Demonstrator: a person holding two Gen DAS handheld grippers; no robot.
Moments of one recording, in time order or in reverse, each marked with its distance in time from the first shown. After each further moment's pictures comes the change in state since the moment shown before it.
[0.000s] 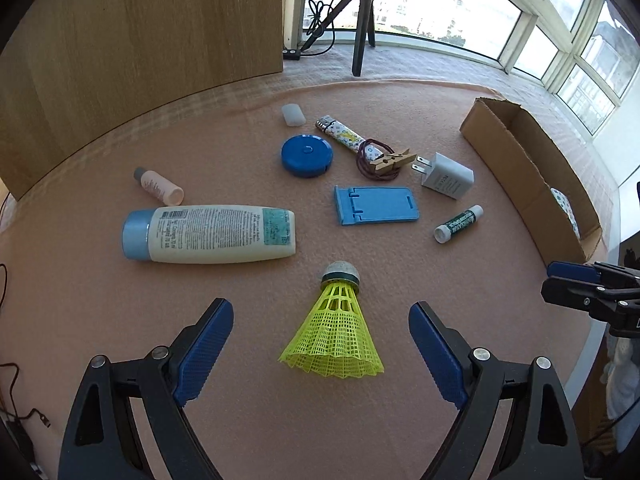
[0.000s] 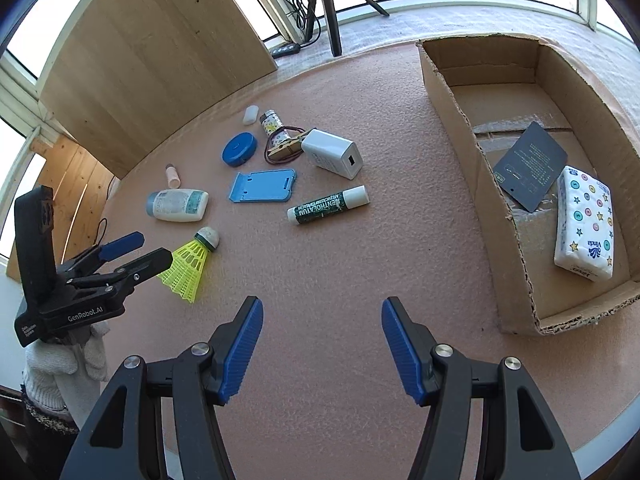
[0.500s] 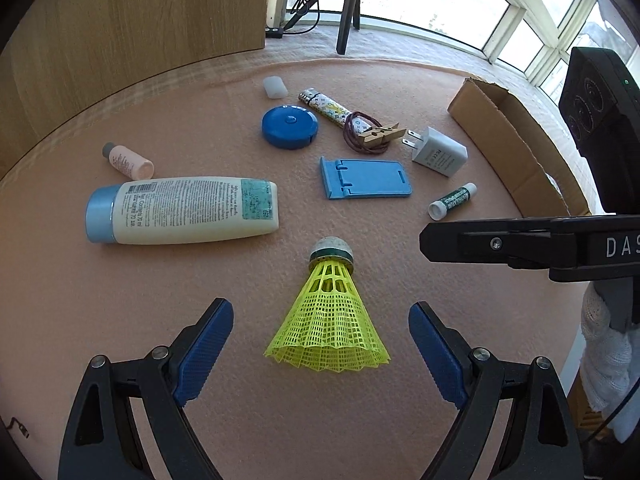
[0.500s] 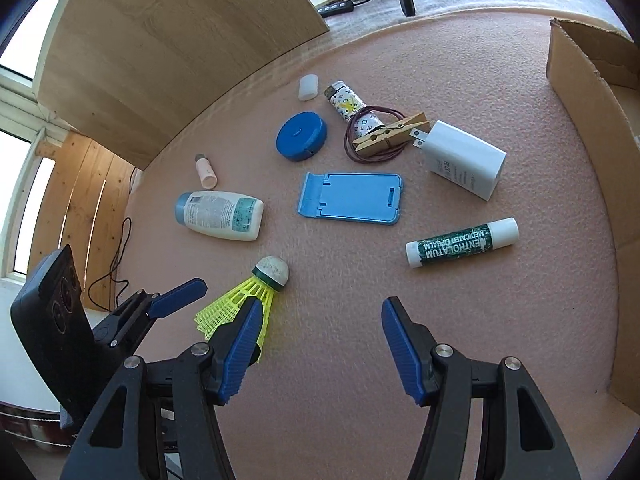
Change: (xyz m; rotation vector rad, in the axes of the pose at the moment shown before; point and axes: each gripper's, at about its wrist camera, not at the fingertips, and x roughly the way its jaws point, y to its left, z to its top) left arm 0.025 0.003 -0.009 0.000 0.035 -0.094; right arm 0.077 0.059 0.054 0.015 0.141 0.132
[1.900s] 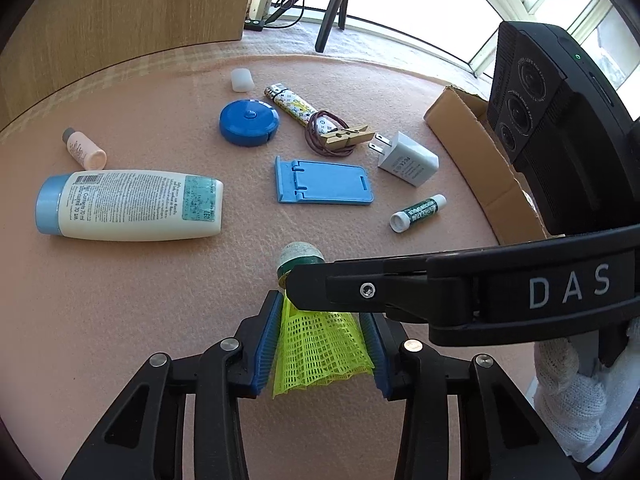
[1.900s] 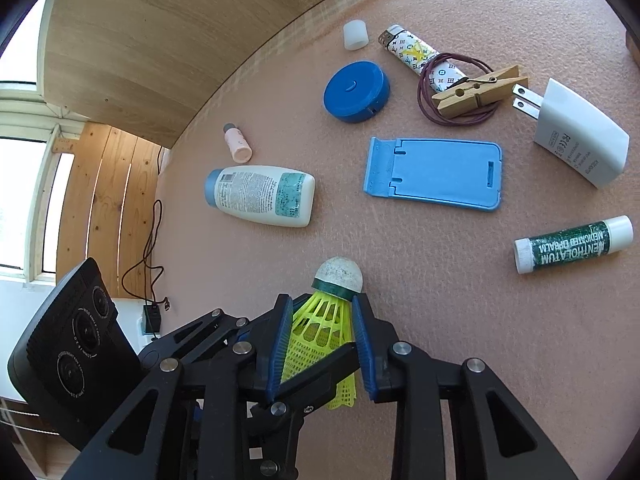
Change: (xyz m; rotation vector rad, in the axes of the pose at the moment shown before) left arm 0.012 -0.015 0.004 -0.061 -0.009 -0.130; right arm 0.040 0.017 0.011 0.032 0.139 0.171
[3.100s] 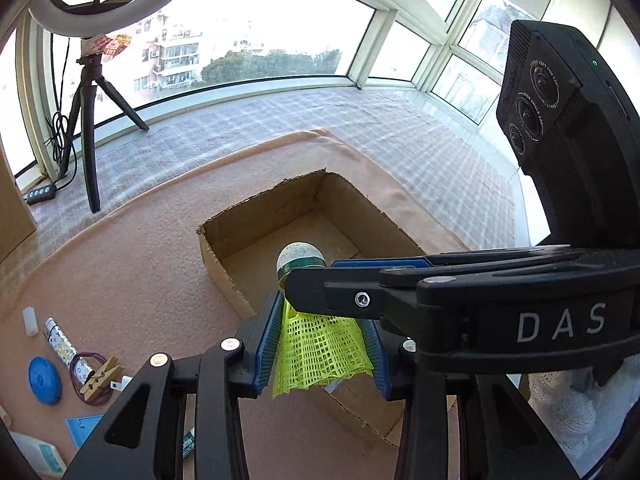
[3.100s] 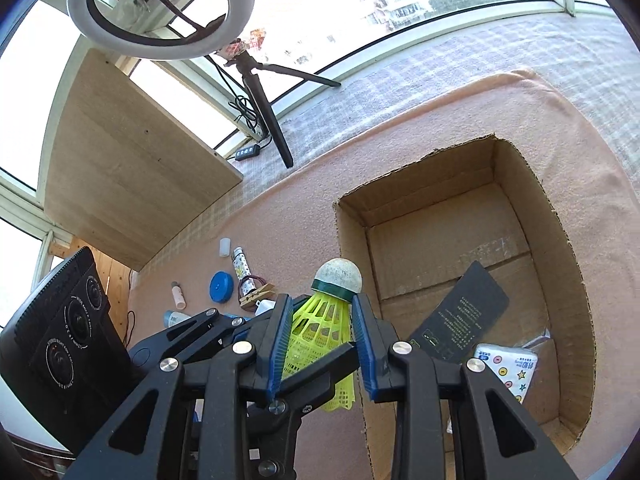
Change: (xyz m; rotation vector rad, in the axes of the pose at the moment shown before) left arm 0.062 -0.238 0.146 0.321 -0.105 -0.158; right arm -0.226 -0.123 0.030 0.074 -0.376 -0.165
